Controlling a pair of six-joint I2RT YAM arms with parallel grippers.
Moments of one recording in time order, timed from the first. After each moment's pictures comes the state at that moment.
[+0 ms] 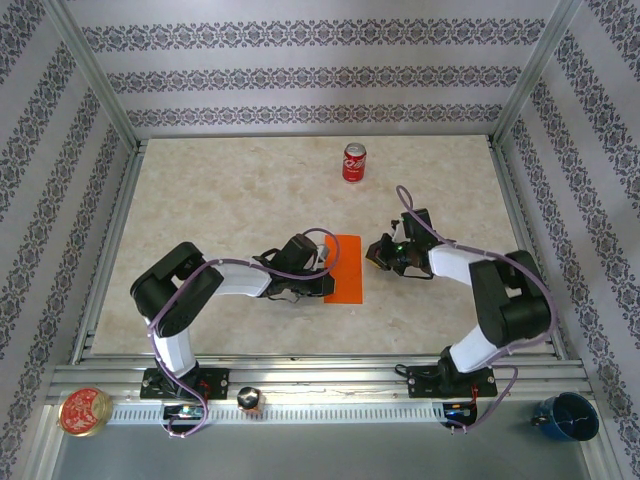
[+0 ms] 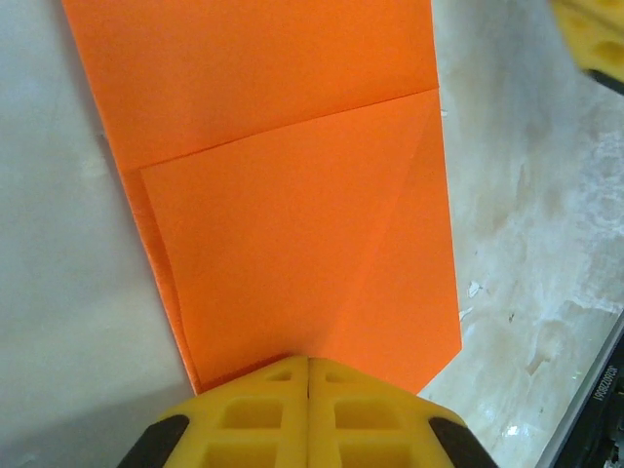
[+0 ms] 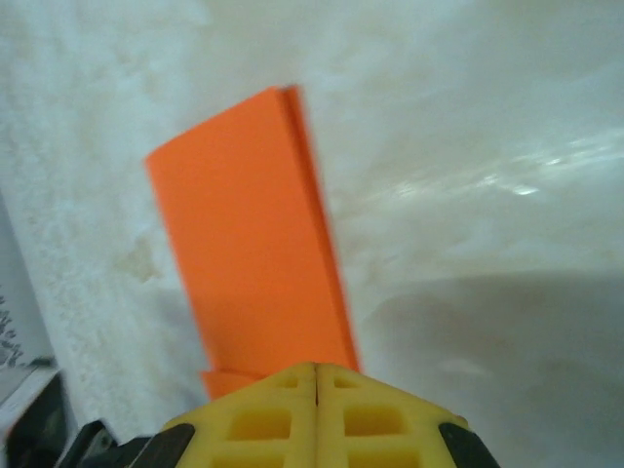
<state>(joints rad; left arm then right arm) -0.75 1.80 0.82 0.11 0.40 -0.77 0.25 1.54 0.66 -0.05 -0.56 0.82</state>
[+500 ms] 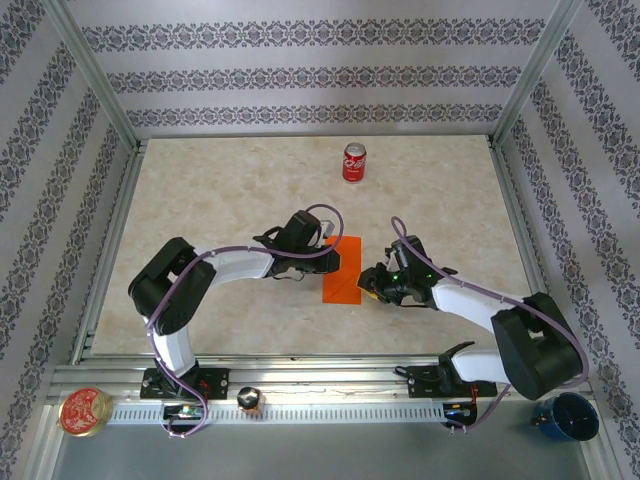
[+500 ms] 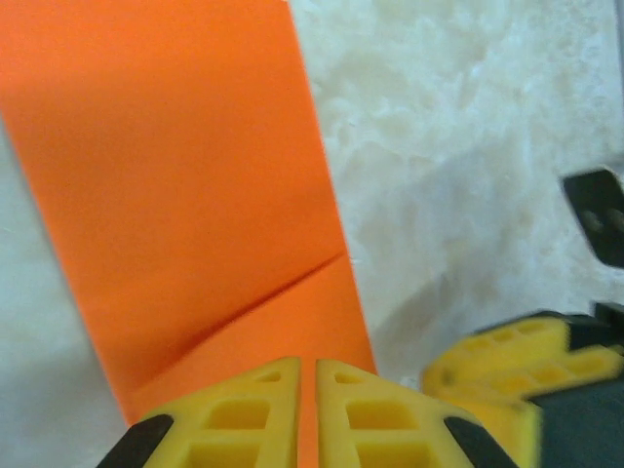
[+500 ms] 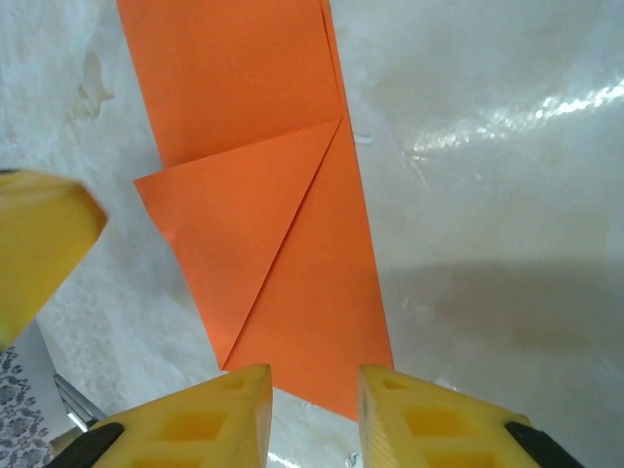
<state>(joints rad) -0.69 1.82 1.01 -0.04 0.37 -0.66 0.42 1.29 0.45 -0.12 -0.47 0.96</state>
